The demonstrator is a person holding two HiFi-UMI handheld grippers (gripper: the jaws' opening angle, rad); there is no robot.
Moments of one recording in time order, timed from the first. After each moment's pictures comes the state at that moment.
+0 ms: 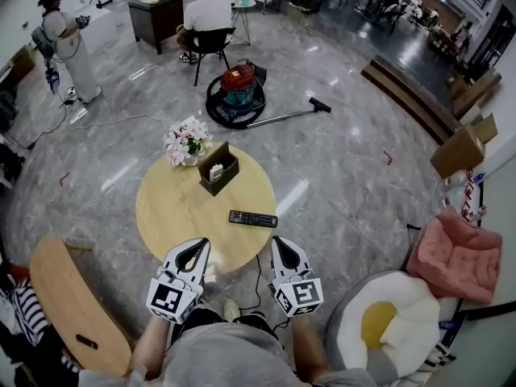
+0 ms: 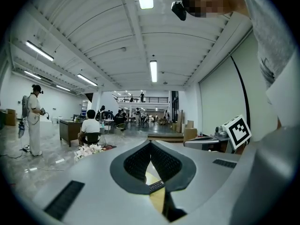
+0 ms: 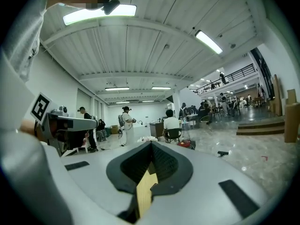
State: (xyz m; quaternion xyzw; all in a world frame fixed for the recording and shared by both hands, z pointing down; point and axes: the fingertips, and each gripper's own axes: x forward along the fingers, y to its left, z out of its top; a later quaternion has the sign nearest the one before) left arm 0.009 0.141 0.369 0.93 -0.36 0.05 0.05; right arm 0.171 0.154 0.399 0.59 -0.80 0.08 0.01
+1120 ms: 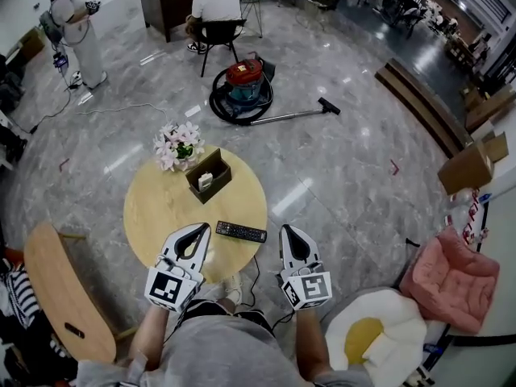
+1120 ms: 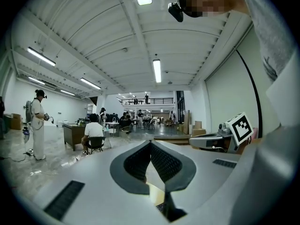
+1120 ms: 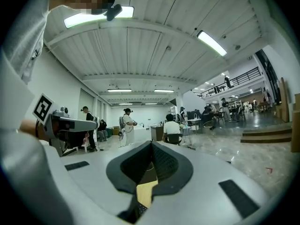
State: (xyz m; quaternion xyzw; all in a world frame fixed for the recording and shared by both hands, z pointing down) left arm 0.075 0.052 0.350 0.92 -0.39 0.05 0.03; right arm 0.251 0.063 0.374 0.57 -0.82 0.05 0.01
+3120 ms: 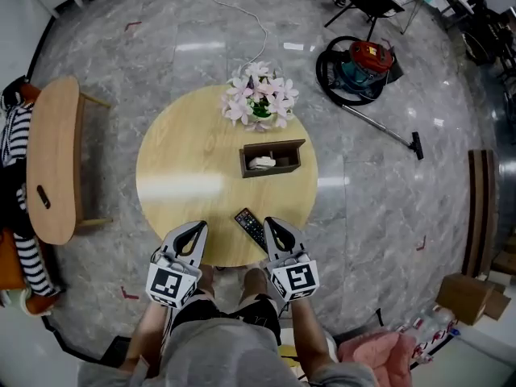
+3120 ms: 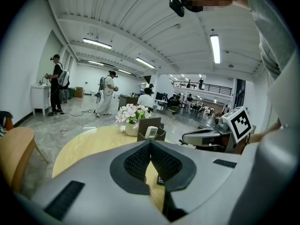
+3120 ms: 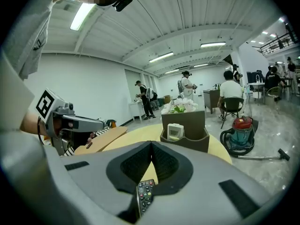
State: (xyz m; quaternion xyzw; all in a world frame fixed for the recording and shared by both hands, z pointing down) left arm 0.003 0.037 0.527 0.73 -0.64 0.09 0.23; right arm 0.118 -0.044 0.546 0.23 -0.95 0.14 0.17
